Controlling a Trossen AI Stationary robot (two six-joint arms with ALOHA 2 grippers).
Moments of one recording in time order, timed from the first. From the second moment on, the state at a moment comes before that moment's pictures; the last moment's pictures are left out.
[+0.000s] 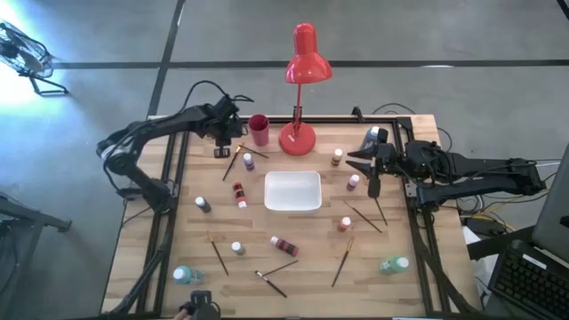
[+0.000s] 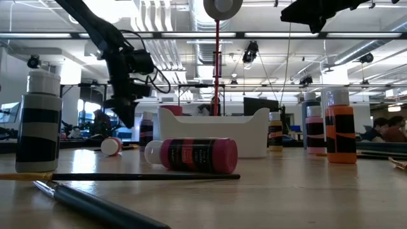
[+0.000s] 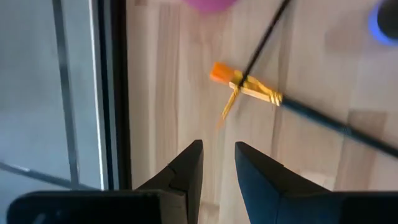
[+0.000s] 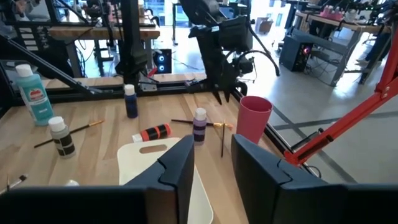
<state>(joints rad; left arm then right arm) 0.80 1.52 1.00 -0.62 -0.12 0.80 -0.05 0.72 0.68 -0.17 0.21 0.02</state>
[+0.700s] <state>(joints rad) 0.95 1.57 1.01 -0.57 0.14 0.68 -0.05 0.72 0.68 -0.21 0.21 0.05</state>
